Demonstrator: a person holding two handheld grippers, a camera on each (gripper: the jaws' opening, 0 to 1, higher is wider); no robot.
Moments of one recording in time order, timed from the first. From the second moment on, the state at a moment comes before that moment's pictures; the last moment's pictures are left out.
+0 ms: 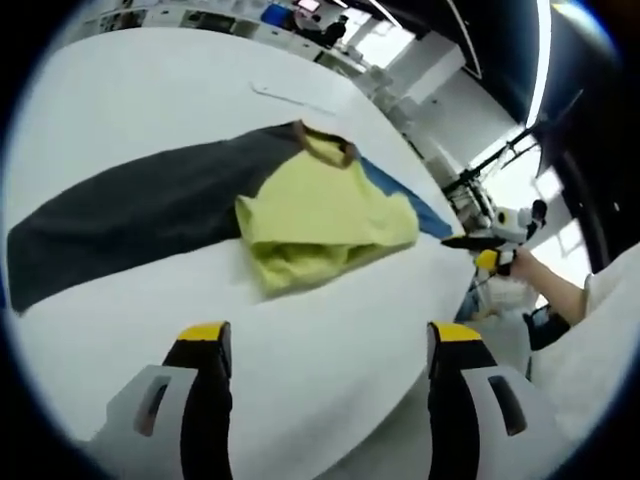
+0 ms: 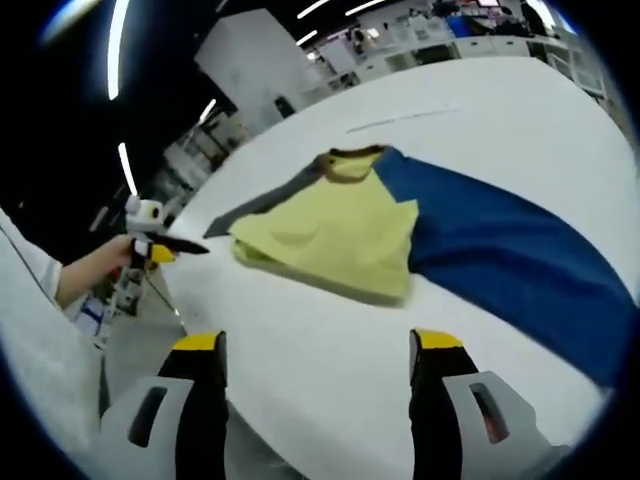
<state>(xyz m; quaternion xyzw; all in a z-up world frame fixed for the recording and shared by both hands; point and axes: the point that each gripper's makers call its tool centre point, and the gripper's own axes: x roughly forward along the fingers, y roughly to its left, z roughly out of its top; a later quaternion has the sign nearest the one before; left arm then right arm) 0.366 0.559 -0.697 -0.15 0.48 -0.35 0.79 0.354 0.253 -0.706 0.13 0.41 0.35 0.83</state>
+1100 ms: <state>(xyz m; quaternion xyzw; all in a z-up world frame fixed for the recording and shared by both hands) 0.409 0.553 -0.710 -0.20 0.47 -0.34 0.79 0.375 0.261 -0.718 0.15 0.42 0.35 0.82</state>
